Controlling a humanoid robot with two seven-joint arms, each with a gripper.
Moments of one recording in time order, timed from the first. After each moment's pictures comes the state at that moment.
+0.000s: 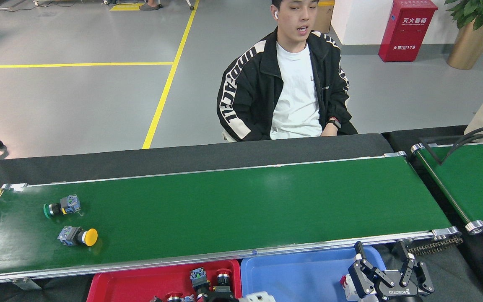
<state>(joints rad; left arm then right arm) 0.11 0.11 -0.50 -1.77 -1.47 -0.78 -0.21 0.23 -0.13 0.06 -1.72 1.20 0.04 -0.16</state>
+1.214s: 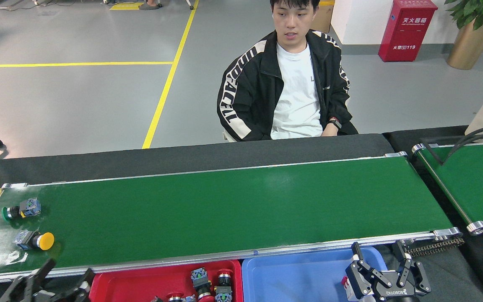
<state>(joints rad) 0.30 0.06 0.61 -1.69 -1.37 -0.55 -0.21 0.23 -0.13 0.08 -1.72 1.20 0.04 -0.16</state>
